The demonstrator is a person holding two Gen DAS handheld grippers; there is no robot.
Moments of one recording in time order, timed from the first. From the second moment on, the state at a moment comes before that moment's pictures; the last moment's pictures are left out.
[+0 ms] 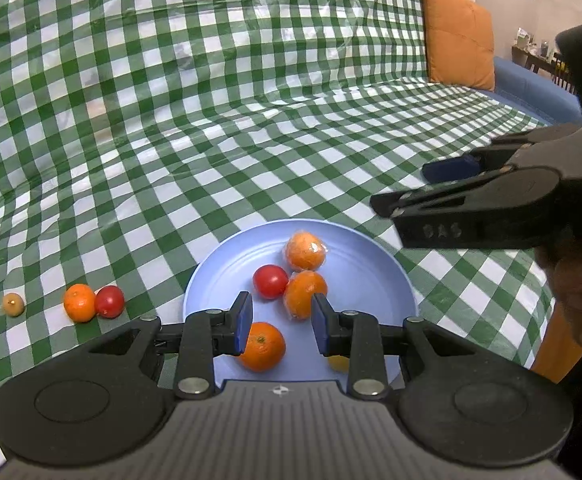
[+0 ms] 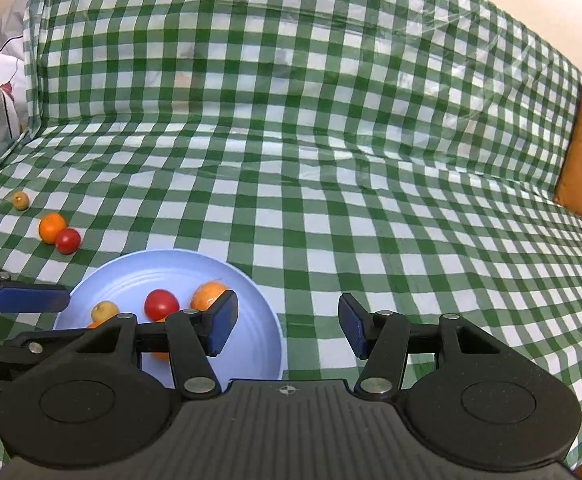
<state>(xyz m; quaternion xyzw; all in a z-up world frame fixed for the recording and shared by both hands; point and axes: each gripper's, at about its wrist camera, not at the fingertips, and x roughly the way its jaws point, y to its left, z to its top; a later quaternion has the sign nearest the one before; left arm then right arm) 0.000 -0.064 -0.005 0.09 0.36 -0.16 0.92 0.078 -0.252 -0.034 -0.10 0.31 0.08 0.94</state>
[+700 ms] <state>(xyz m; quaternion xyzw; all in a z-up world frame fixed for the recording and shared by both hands) -0.009 0.044 0.010 0.11 0.41 -0.05 0.90 0.071 -0.238 -0.016 -0.04 0.28 0.09 0.96</state>
